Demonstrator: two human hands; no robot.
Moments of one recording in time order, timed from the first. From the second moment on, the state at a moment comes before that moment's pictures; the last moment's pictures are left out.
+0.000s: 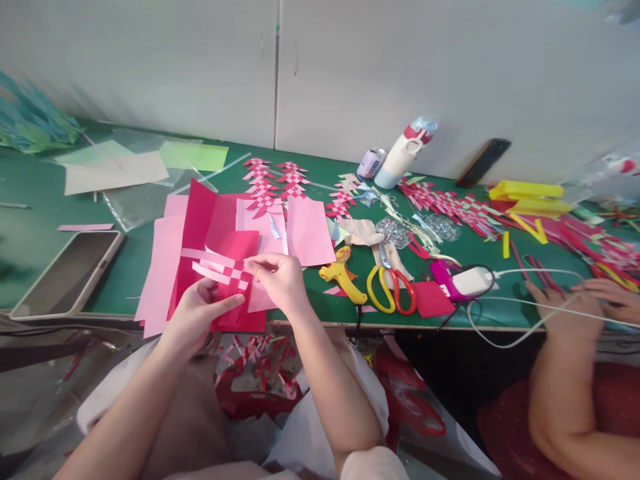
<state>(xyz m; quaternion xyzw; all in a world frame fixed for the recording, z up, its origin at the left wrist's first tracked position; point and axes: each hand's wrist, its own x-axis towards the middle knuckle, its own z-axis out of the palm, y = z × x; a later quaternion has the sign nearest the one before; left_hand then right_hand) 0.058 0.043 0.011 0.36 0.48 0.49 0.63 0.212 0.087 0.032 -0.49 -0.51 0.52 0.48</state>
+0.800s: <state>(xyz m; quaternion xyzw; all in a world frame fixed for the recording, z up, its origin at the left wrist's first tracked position) 0.058 0.042 0.015 0.36 0.50 0.49 0.62 0.216 0.089 0.023 -0.48 -0.56 0.49 0.46</state>
